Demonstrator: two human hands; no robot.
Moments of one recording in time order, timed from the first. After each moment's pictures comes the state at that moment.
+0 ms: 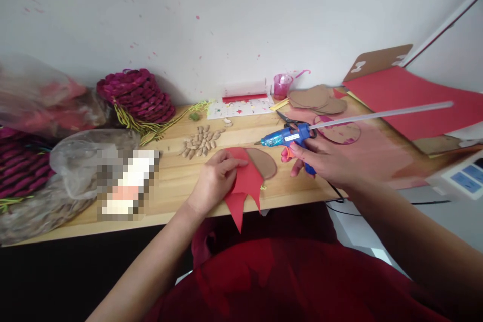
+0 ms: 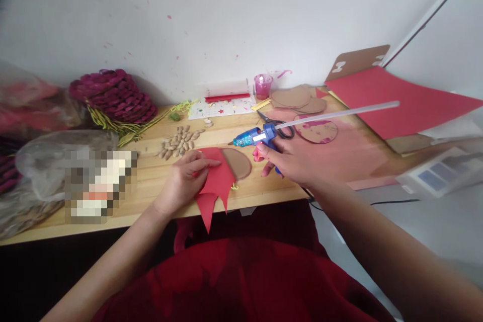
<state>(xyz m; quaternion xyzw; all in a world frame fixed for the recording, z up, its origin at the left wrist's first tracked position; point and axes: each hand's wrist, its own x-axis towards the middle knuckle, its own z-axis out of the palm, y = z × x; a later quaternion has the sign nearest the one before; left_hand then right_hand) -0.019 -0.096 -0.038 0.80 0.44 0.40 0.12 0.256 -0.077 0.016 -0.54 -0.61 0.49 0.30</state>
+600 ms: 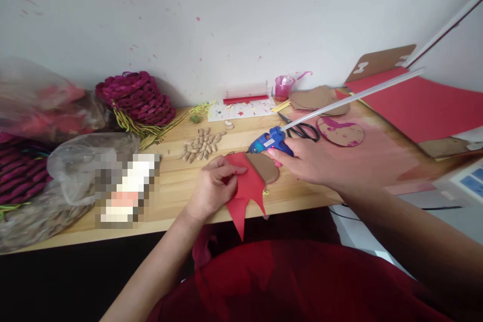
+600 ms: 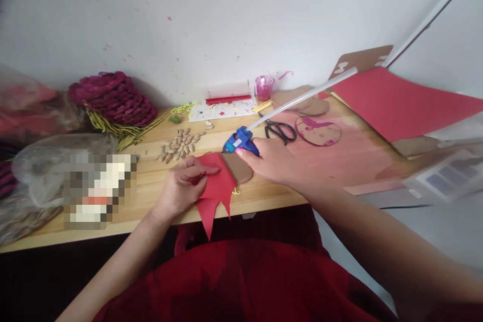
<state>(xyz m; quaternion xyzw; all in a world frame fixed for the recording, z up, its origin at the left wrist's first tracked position) -0.022 -0.099 -0.039 0.76 0.44 0.44 0.18 0.216 -0.063 0.044 -0.57 -0.78 0.23 0.12</state>
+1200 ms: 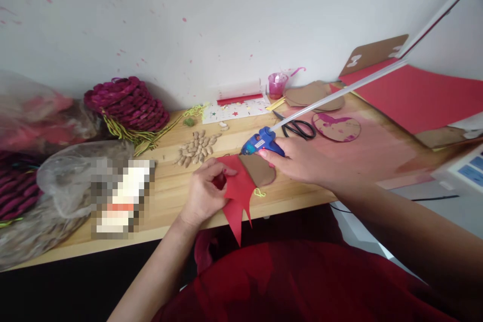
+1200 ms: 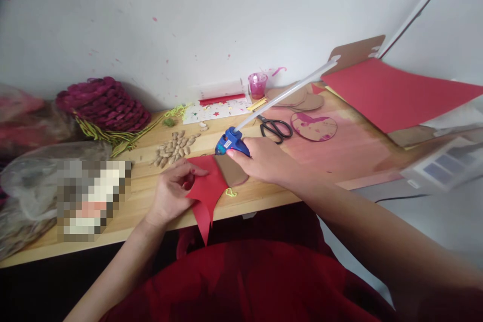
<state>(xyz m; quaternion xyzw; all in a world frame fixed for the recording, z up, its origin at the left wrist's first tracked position) -0.024 -0.102 -0.032 0.73 0.48 0.44 0.22 0.213 -0.062 0.034 -0.57 -0.78 0.23 0.12</state>
